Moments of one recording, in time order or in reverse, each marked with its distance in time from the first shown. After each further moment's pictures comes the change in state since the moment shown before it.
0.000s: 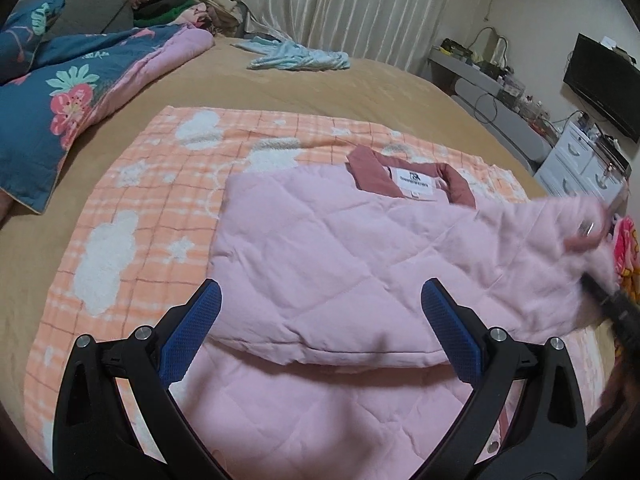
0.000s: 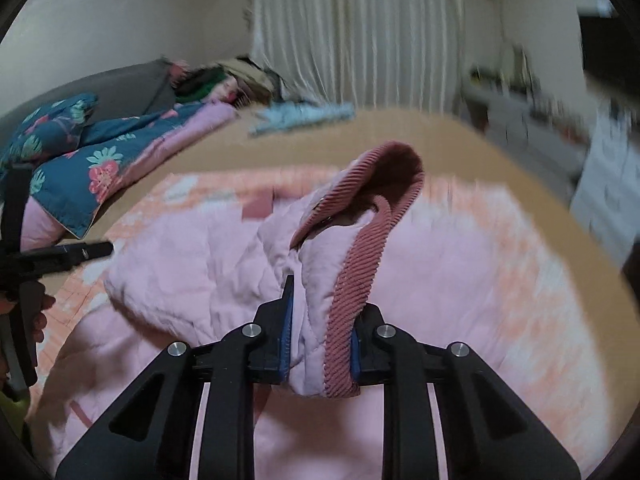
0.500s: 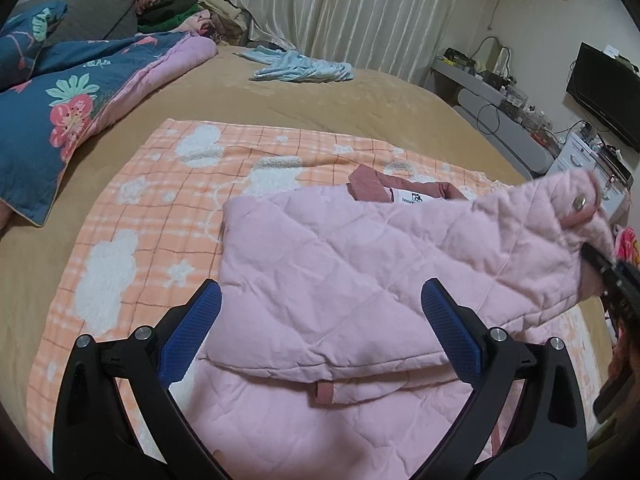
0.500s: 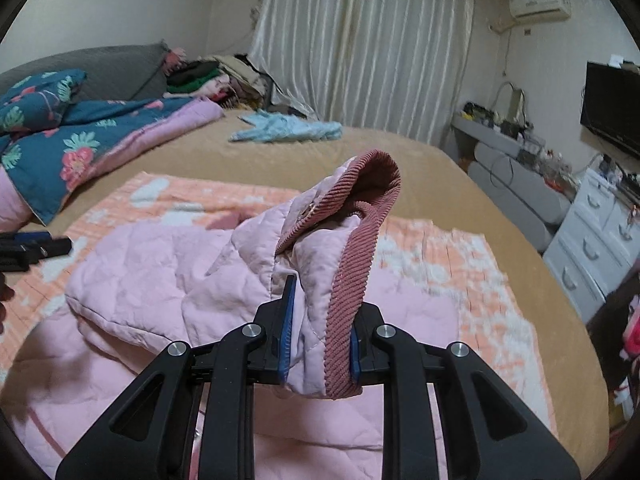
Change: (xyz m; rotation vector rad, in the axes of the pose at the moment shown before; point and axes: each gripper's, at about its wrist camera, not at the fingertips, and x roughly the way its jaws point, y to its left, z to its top) left arm 0.006 -0.003 0.020 -0.010 -0.022 0.002; right arm 0.042 -0.019 0.027 -0.084 0.012 -0.110
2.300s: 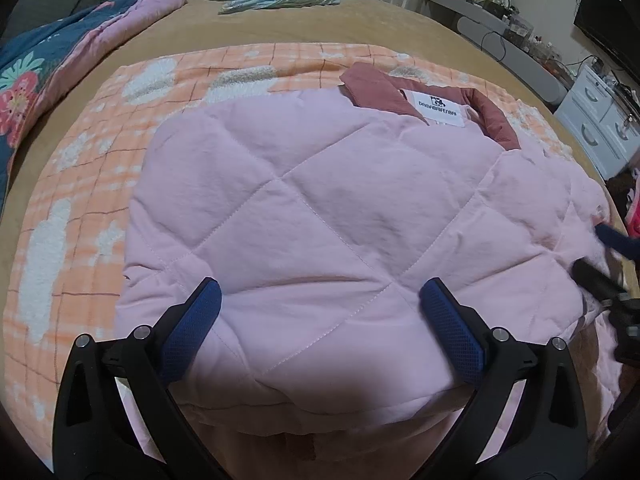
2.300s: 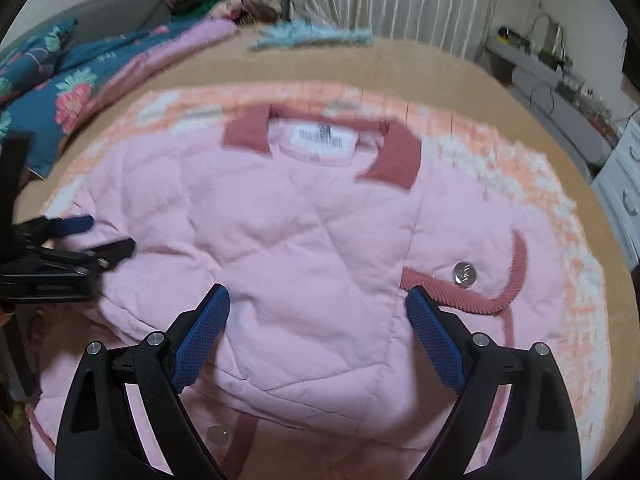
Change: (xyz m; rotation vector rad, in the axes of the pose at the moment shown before) left arm 0.109 -0.017 -0.035 0.101 0.227 0.030; right arm 0.108 0.056 -0.044 0.023 0.348 0.106
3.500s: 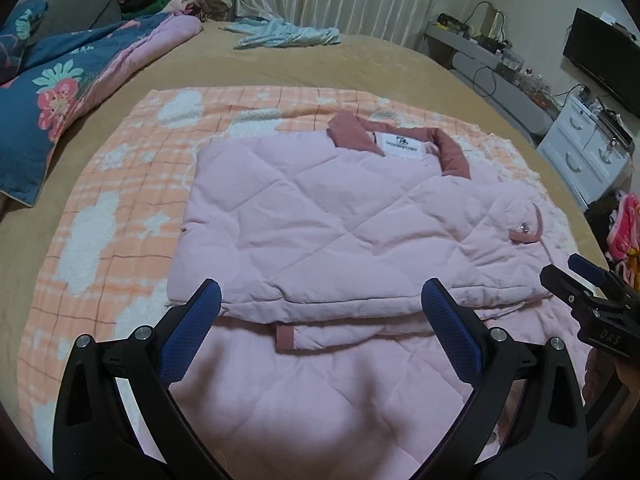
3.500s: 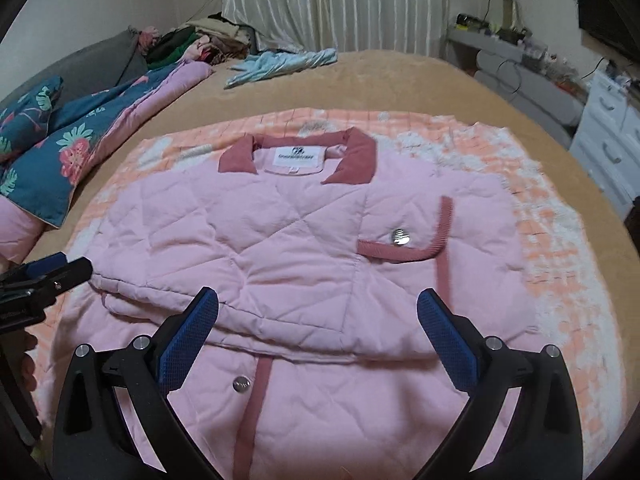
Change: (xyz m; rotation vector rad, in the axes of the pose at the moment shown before) left arm -0.098 -0.016 -0.026 -0.047 -0.121 -0.015; right arm -0.081 -0.018 -0.034 0.159 -0.137 -0.005
